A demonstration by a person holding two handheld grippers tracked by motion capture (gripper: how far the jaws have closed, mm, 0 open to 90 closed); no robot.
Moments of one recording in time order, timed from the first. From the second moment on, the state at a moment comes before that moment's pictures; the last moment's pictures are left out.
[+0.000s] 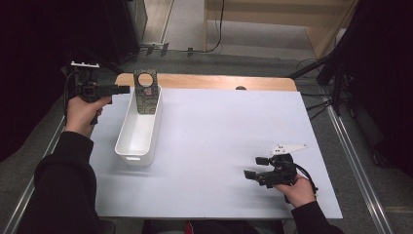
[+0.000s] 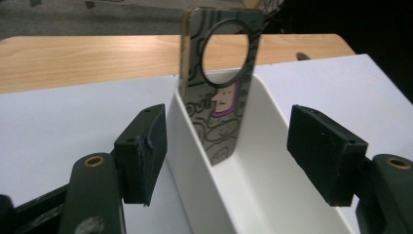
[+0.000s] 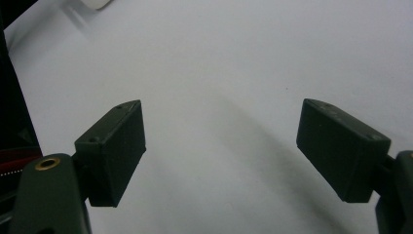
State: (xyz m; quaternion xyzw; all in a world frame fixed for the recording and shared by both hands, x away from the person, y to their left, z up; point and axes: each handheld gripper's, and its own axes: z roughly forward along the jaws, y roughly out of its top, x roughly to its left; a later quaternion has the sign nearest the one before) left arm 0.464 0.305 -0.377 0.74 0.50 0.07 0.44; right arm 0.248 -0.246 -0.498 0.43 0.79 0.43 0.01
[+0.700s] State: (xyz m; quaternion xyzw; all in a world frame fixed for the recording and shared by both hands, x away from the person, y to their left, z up) left arm 0.434 0.263 -0.358 0.78 0.44 0.06 0.45; right arm 0.245 -0.246 -0.497 0.43 0.79 0.43 0.01
